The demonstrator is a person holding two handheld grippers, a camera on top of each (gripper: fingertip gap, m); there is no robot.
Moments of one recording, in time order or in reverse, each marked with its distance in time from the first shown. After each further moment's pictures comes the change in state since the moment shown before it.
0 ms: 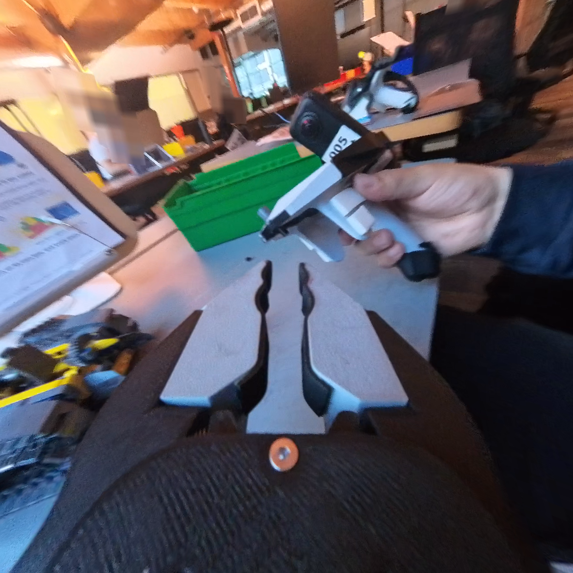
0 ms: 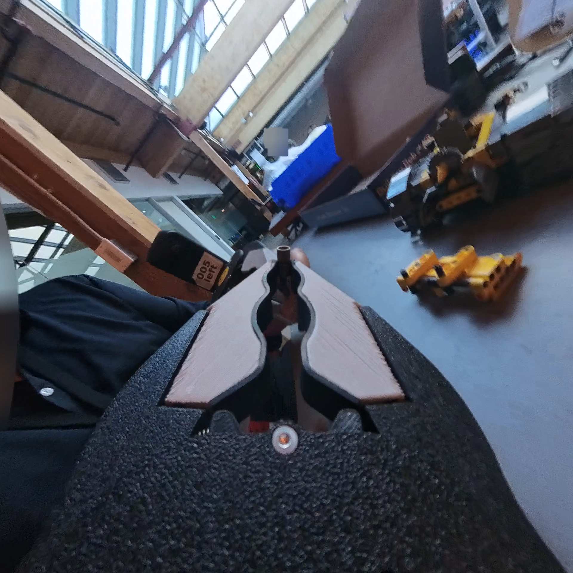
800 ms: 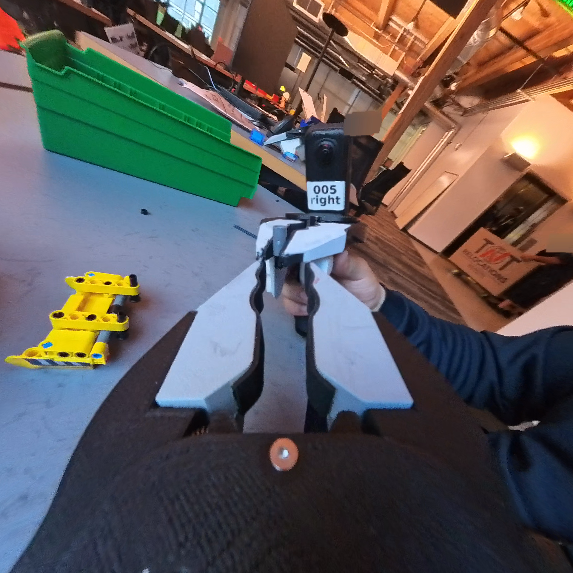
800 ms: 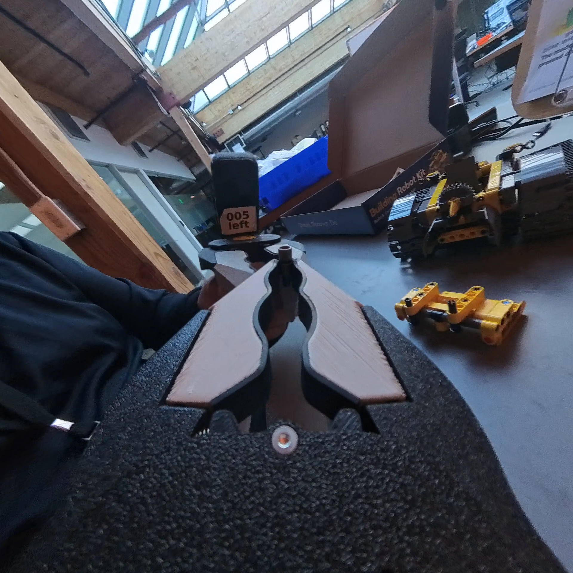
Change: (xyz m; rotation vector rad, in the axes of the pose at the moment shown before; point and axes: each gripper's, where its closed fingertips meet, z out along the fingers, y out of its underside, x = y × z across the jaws) left arm 0.000 -0.006 0.000 -0.003 0.333 -0.727; right arm -0.006 0.010 0.029 0.017 0.048 -0.232
